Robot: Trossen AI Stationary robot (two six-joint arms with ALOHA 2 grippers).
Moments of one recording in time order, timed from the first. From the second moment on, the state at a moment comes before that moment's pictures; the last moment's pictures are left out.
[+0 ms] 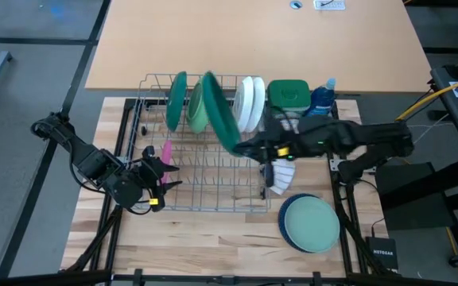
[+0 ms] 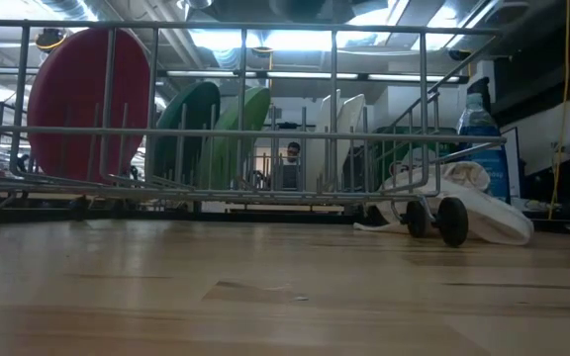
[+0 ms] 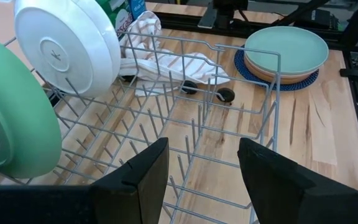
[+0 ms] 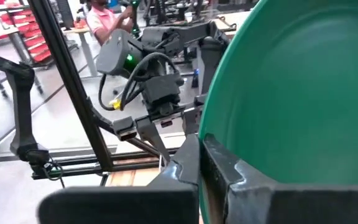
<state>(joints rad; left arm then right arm) -0.63 1.16 1.25 -0.88 -0.81 -0.60 0.22 1.45 1.72 -0.42 0.20 0.15</state>
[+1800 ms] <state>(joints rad) -0.64 1.16 1.25 -0.88 -0.81 -0.68 0.07 1.19 0.76 0.83 0.22 0.23</state>
